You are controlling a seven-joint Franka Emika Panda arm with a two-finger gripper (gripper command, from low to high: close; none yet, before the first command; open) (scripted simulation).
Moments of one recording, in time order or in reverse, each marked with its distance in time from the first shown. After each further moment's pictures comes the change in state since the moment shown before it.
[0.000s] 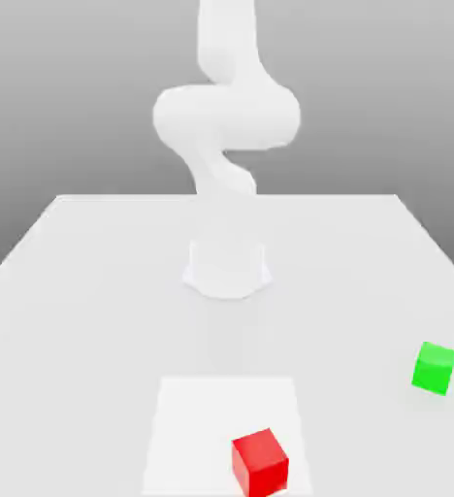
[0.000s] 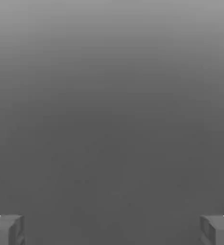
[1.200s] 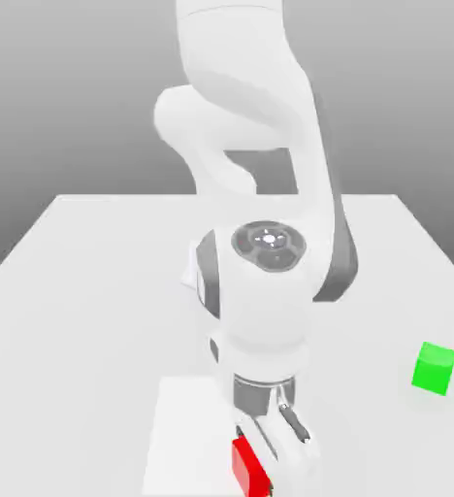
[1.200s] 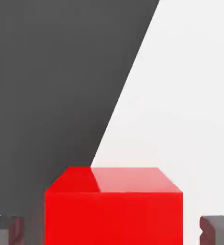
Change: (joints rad) arm -0.063 1.107 0.113 -0.124 -0.183 0.490 1.272
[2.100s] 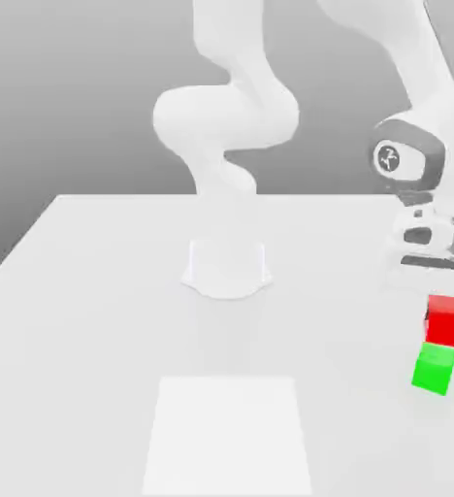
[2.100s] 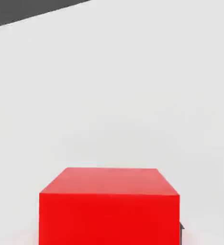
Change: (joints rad) arm 0.376 -0.369 0.421 -0.183 0.158 -0.177 -0.413
